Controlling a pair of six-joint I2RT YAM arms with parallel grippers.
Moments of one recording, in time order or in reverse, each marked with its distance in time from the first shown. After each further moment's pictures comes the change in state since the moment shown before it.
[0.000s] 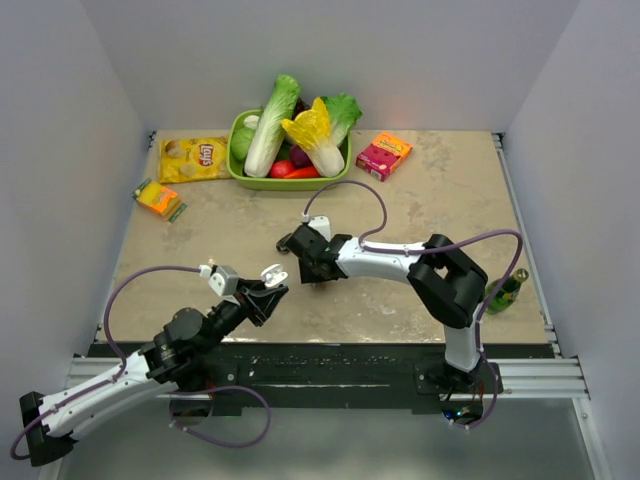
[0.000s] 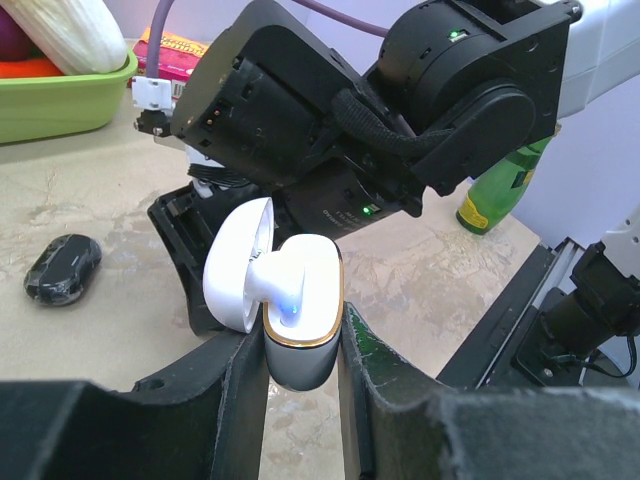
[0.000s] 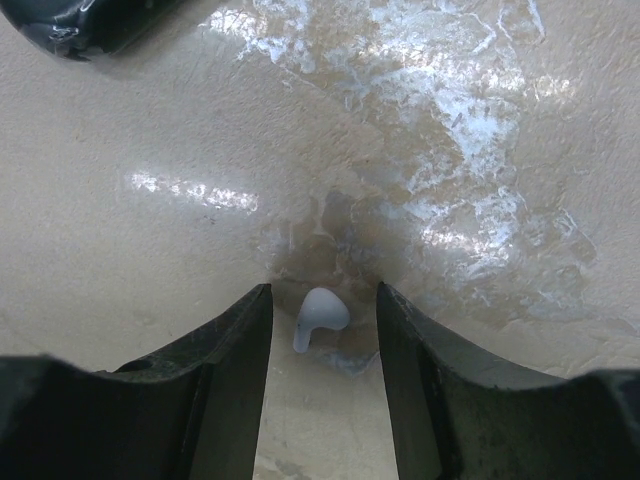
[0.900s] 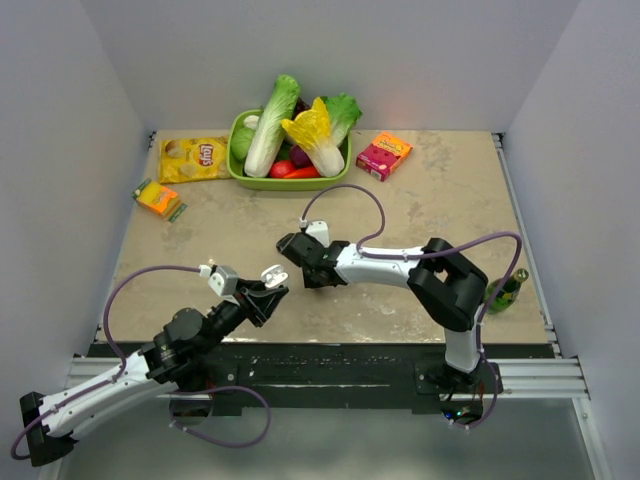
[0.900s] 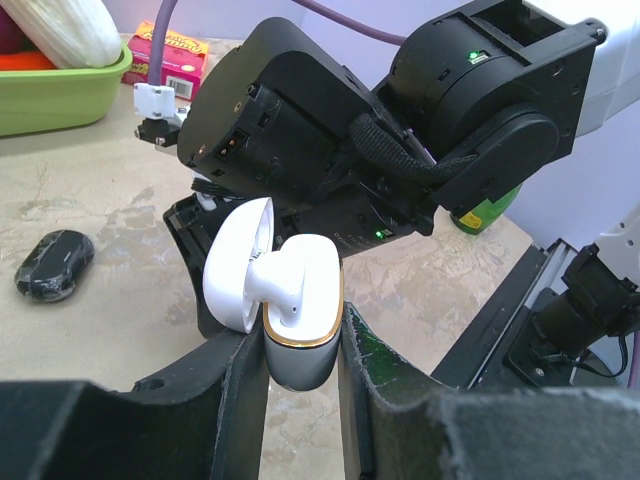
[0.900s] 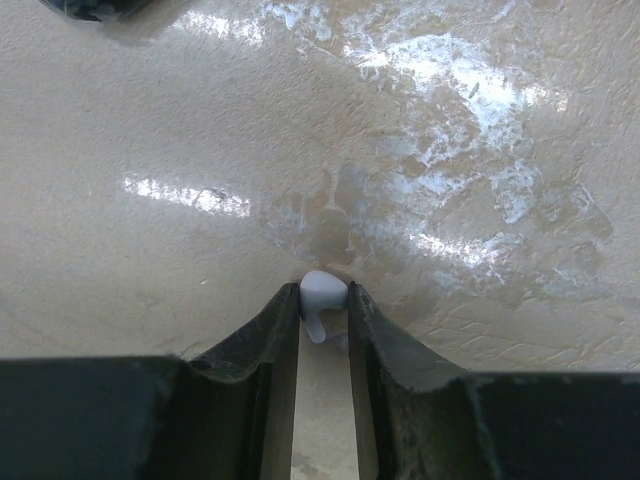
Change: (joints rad) left arm -0.001 -0.006 -0.002 -0.006 0.005 -0.019; right arm 0.042 -0.013 -0.031 0.010 0.035 0.024
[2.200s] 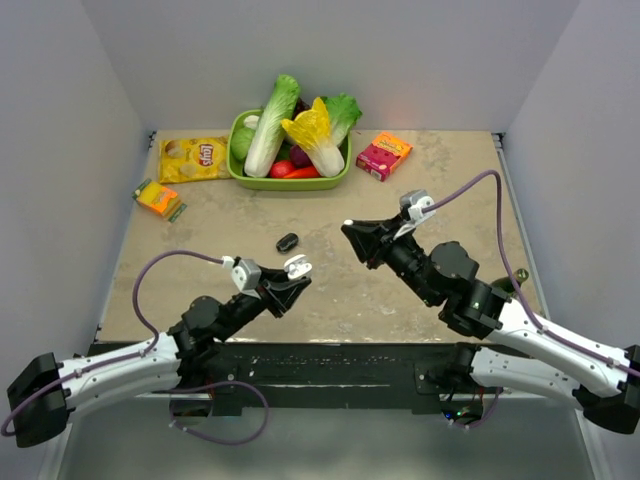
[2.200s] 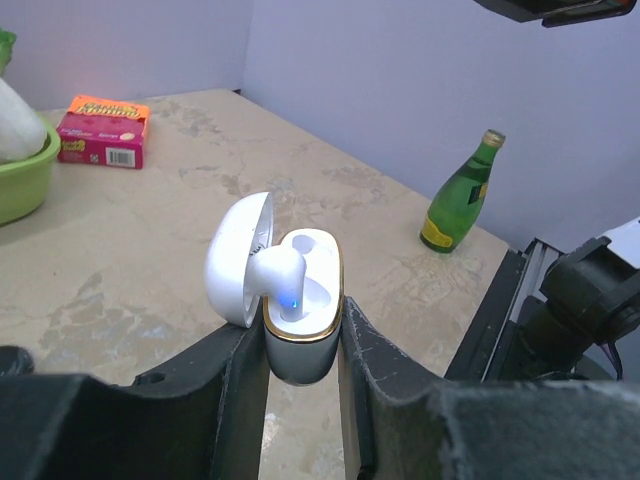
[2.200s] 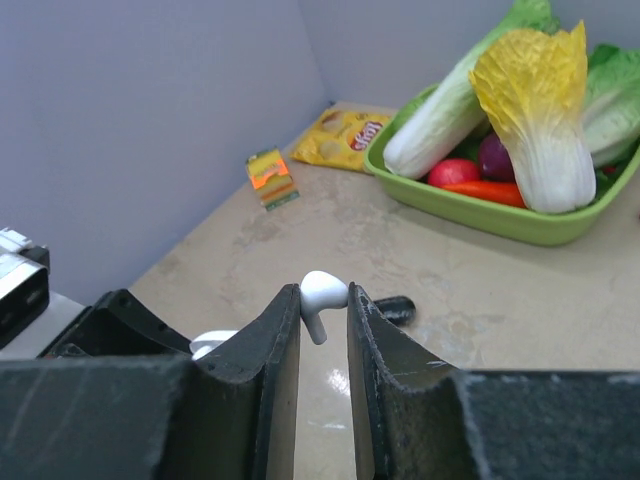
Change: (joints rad) left arm -0.001 0.435 0.019 0.530 0.106 0.106; right arm 0.019 -1.093 -0.415 0.516 -0.010 -0.474
